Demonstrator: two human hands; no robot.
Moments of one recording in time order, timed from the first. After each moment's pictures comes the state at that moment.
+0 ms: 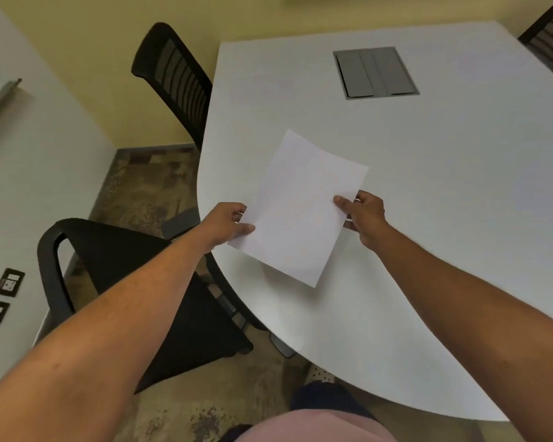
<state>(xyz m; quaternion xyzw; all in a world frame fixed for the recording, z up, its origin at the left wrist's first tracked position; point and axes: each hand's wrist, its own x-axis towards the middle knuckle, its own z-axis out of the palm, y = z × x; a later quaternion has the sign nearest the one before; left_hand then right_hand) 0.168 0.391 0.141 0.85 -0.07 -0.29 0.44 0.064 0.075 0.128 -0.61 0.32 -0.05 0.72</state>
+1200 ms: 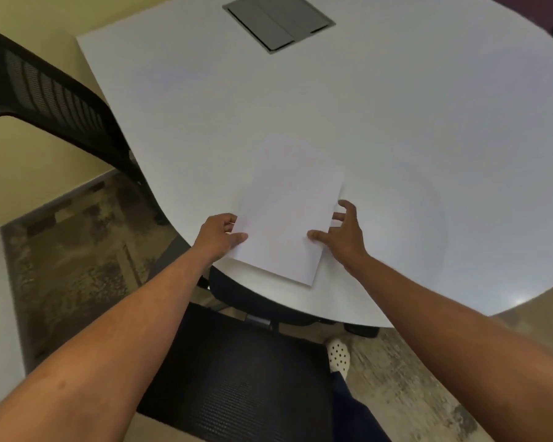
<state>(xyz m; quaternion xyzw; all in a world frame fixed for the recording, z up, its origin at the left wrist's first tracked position) 0.325 0.440 0.040 0.84 -0.21 -0.38 0.33 0.084 0.253 0.027 -0.64 0.49 -0.14 0.58</state>
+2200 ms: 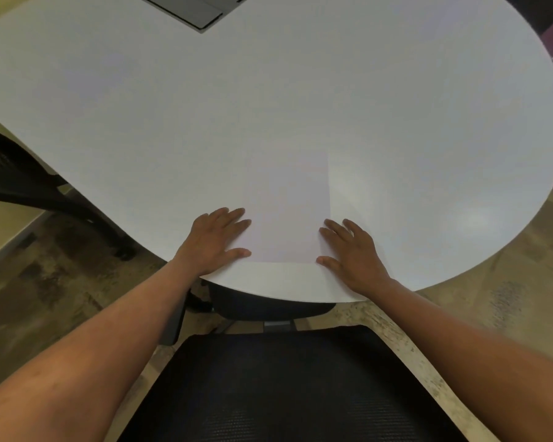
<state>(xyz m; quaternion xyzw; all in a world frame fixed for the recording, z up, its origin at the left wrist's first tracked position) 0.429 0.426 -0.027 0.68 -0.71 -0.19 -0.04 0.074 0.335 -0.041 -0.88 0.44 0.04 0.18</state>
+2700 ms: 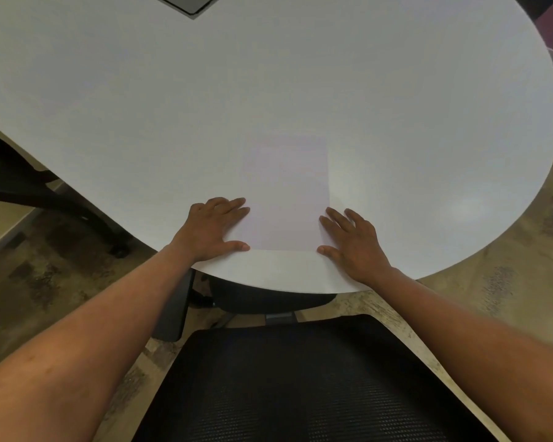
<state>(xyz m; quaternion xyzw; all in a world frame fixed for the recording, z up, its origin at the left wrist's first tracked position) 0.450 0.415 -0.029 0.66 -0.73 -0.18 -0.05 0.083 0.338 -0.043 -0.87 0.46 0.07 0.17</state>
